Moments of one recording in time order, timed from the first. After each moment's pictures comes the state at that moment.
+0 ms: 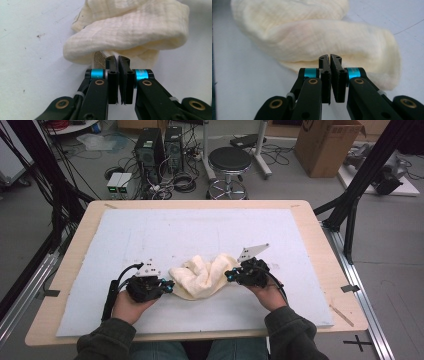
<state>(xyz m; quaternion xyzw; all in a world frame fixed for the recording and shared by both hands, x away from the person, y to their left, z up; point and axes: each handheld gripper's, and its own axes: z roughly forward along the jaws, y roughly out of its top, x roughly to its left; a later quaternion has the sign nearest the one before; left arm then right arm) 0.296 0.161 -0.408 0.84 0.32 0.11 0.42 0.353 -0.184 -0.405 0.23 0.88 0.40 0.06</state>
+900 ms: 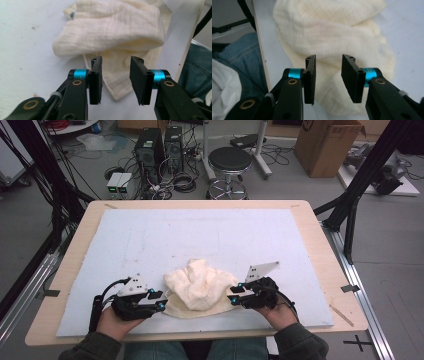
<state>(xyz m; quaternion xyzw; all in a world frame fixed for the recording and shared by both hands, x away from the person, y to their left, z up) 0.252 0.184 -0.397 0.84 0.30 0.12 0.43 0.298 -0.198 -0.401 0.20 0.89 0.41 0.03</state>
